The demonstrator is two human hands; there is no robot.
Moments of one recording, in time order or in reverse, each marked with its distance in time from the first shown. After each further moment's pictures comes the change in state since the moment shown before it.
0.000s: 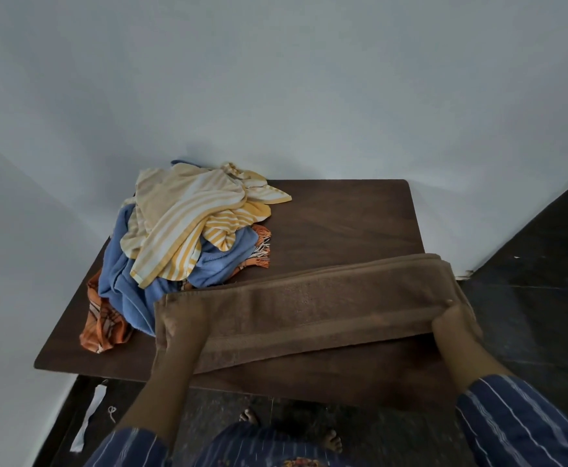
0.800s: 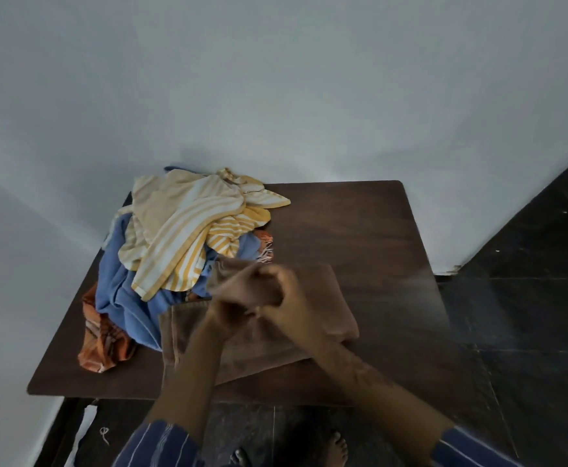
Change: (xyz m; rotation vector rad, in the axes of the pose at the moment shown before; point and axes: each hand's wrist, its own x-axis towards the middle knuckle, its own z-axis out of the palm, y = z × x) left_hand 0.020 0.040 -0.004 -1.746 -0.814 -0.065; right_hand -0.267 0.029 0.071 -0.329 -1.161 -0.938
